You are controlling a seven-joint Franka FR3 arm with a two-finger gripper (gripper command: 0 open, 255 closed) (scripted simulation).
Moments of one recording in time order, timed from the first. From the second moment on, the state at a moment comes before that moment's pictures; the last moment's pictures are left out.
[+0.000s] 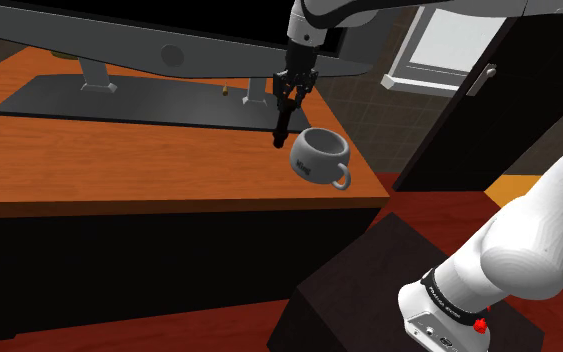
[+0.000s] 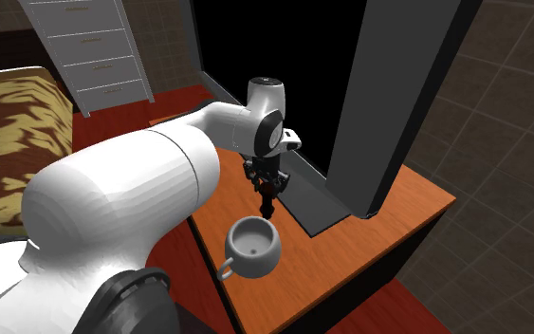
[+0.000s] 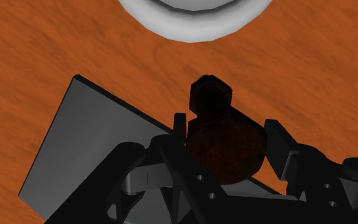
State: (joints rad) arm 0.02 0.06 0.14 -1.86 0.00 1.91 0.13
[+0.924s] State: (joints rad) arm 0.02 0.05 0.14 -1.70 0.00 1.75 0.13
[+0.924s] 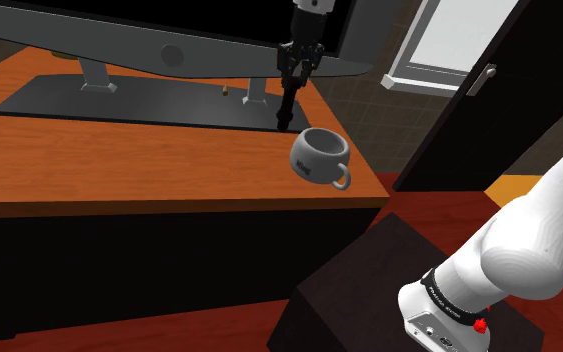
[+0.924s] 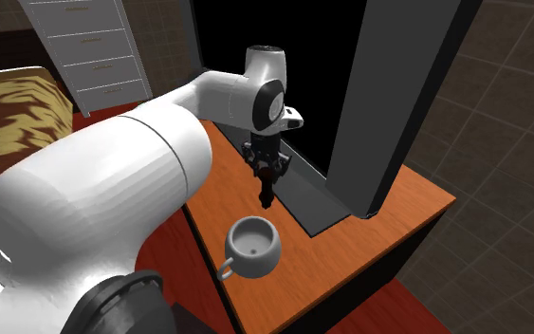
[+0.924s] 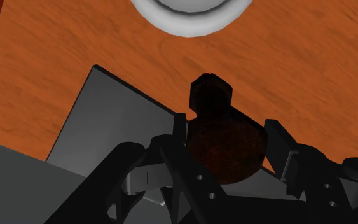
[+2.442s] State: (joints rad) arm 0.02 0.04 0.14 -1.40 0.00 1.44 0.13
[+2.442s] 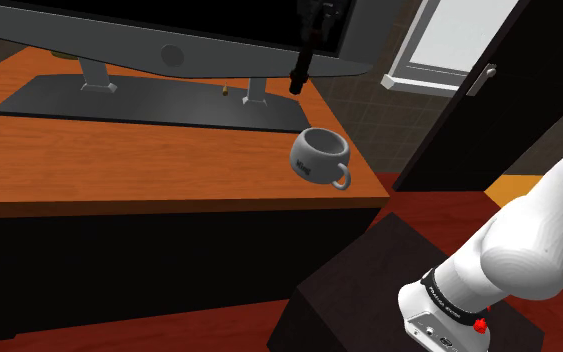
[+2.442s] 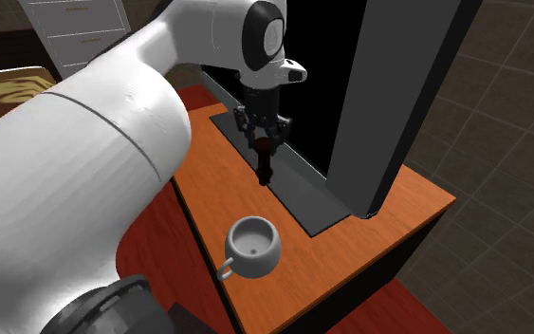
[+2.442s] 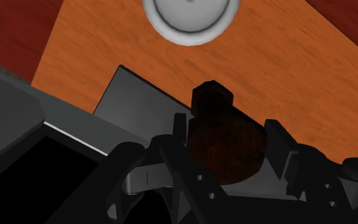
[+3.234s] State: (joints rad) arm 0.00 -0.33 0.11 -1.66 0.04 1.33 0.09
